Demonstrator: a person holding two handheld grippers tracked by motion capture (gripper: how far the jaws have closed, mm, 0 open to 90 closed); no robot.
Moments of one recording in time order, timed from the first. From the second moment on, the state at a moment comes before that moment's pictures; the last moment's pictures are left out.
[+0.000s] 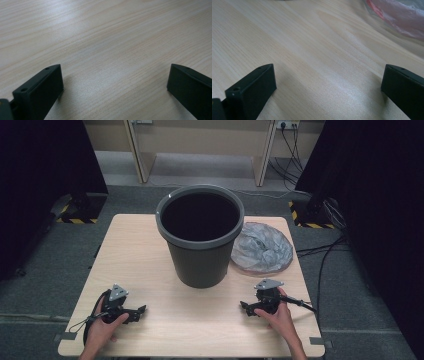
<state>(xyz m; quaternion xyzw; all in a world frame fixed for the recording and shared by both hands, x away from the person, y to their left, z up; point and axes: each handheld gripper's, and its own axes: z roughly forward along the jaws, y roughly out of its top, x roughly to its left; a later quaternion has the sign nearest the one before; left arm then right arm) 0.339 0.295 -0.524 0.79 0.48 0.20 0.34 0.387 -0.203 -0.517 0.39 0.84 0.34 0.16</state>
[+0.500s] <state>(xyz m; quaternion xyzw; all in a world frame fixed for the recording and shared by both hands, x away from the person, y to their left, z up) 0.339 0.295 -0.524 0.79 0.48 0.20 0.34 0.387 -0.203 -0.517 0.39 0.84 0.34 0.16</state>
